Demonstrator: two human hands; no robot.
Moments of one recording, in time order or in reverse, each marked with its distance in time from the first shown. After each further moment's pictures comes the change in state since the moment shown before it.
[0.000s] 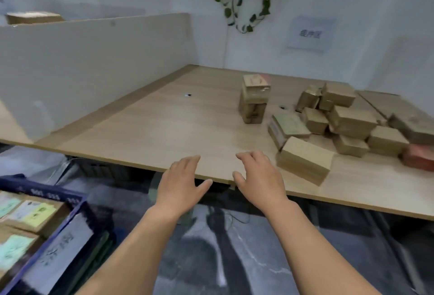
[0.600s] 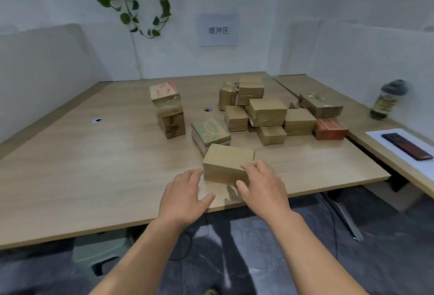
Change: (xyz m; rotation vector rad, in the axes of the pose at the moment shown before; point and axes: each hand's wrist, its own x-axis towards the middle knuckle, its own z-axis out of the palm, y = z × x) left_hand 0.100 0.182 0.107 0.005 -0.198 0.336; right_hand -0.008 0.206 -0.038 0.002 0.102 0.375
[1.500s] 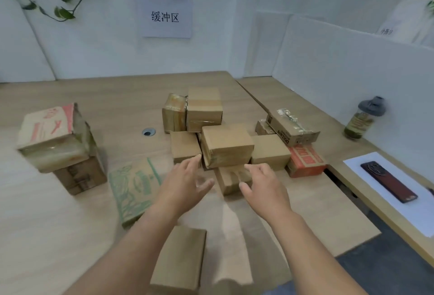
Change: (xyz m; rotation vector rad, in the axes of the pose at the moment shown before) left_hand 0.316 0.096 0.065 -0.128 -0.123 0.096; right_hand 0.249 0.185 -0.008 -0.031 -0.030 0.260
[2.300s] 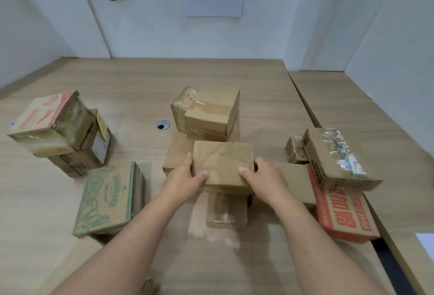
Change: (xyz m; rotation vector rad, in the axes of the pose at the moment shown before) left_hand 0.126 0.042 0.048 -0.403 0.069 -0.589; right_hand 0.200 0.072 0.006 0.255 -0.326 -0.086
